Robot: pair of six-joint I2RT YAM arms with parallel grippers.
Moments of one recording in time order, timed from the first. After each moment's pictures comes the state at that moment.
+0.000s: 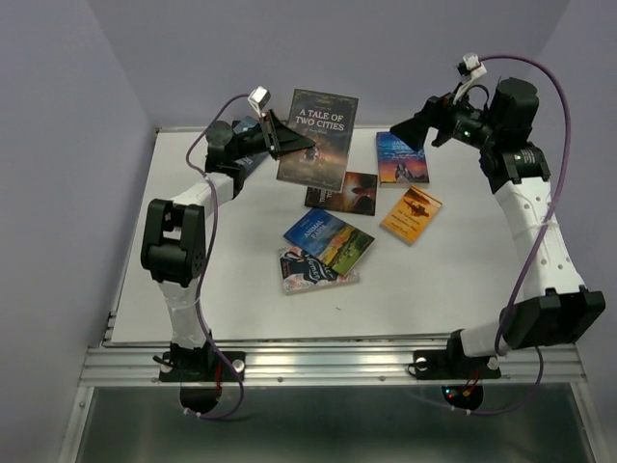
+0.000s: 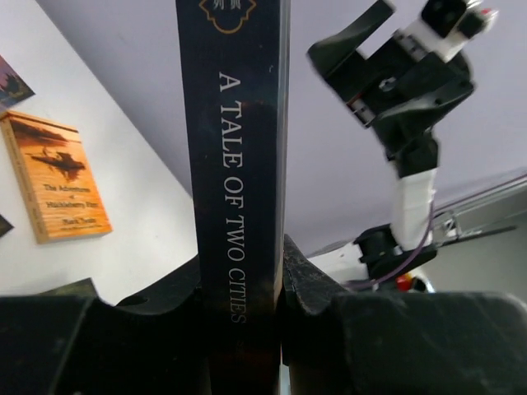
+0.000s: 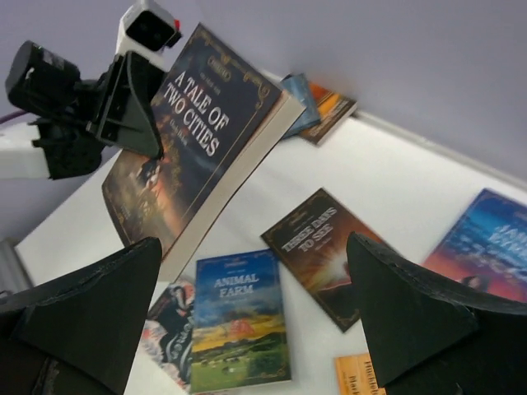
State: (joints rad) left arm -0.22 1.93 1.38 1.01 1.12 -1.51; right arm 0.09 1.43 1.67 -0.39 -0.71 0.11
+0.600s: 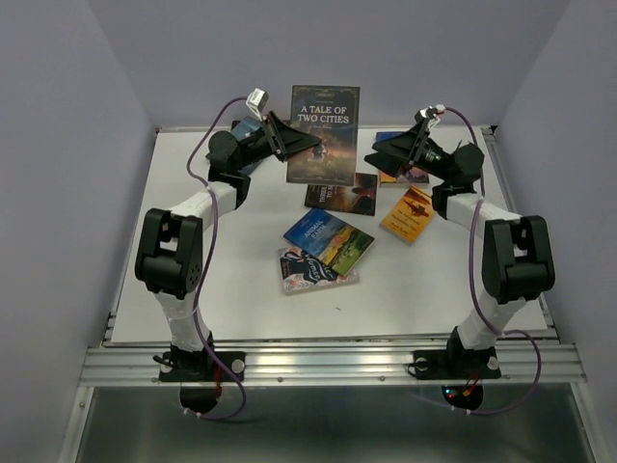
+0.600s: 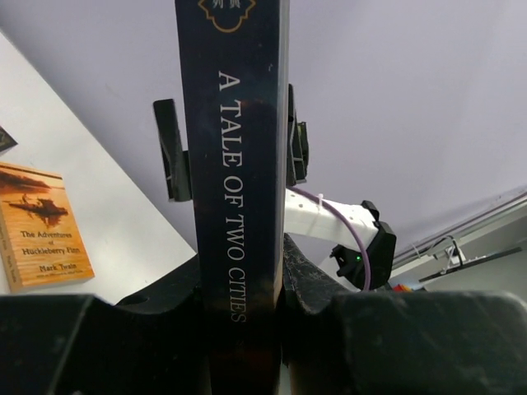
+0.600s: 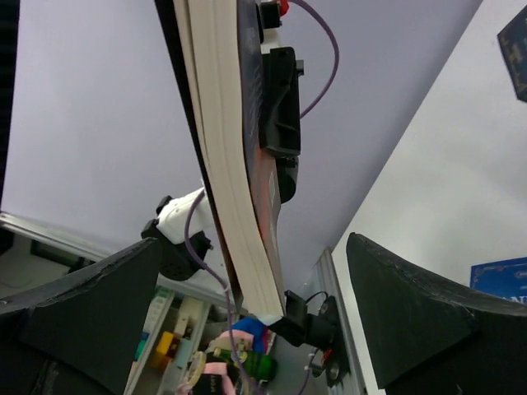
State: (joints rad) left arm -0.27 1.83 1.26 1.08 0.94 -1.51; right arm 0.09 1.73 1.08 1.16 -1.01 1.59
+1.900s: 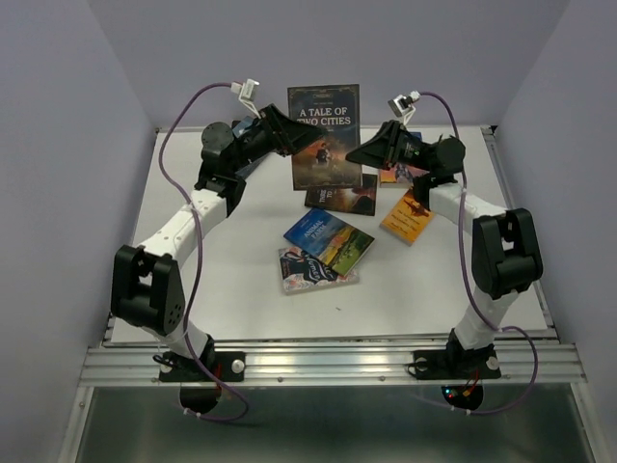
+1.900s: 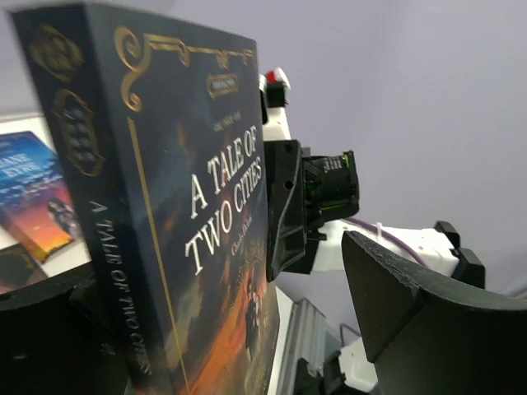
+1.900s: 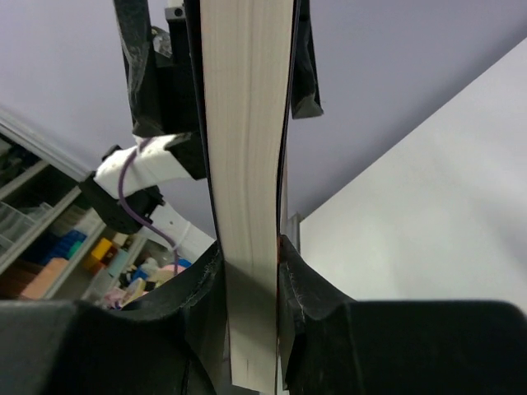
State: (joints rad) left arm -0.34 1.59 1.24 0.72 0.72 -1.03; right arm 0.22 1.81 1.23 1.26 -1.09 1.47
